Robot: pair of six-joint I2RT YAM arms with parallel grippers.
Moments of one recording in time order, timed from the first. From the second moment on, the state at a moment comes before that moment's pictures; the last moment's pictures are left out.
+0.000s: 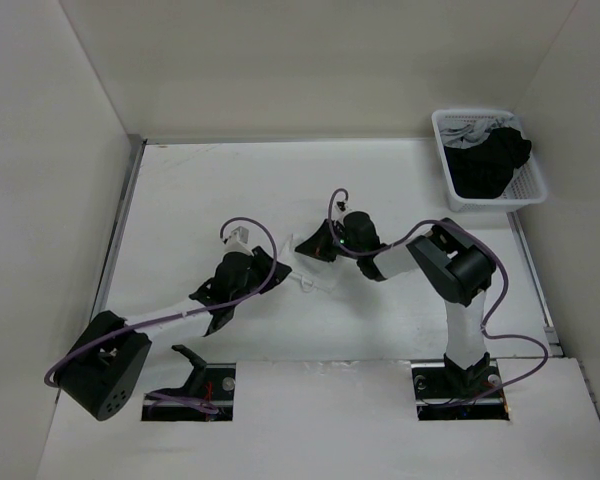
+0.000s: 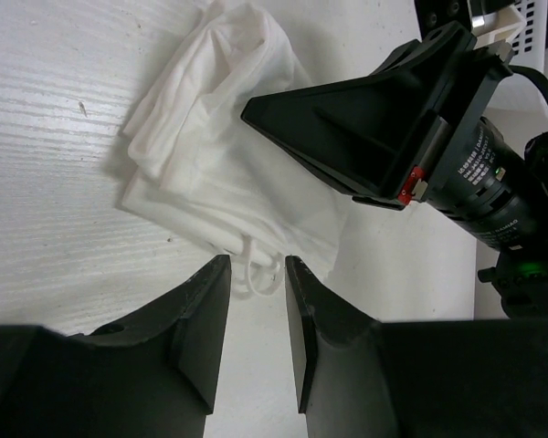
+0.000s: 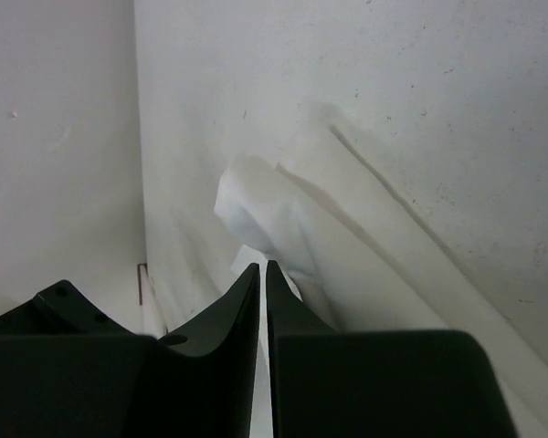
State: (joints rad) left arm -0.60 1.18 0.29 0.45 -0.02 -0.99; right arm 0.62 2.02 0.88 0.76 -0.38 1.07
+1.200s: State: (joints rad) left arm -0.40 0.78 0.32 0.01 -0.04 -0.84; right arm 0.43 1.22 0.54 0.66 -0.21 0.89
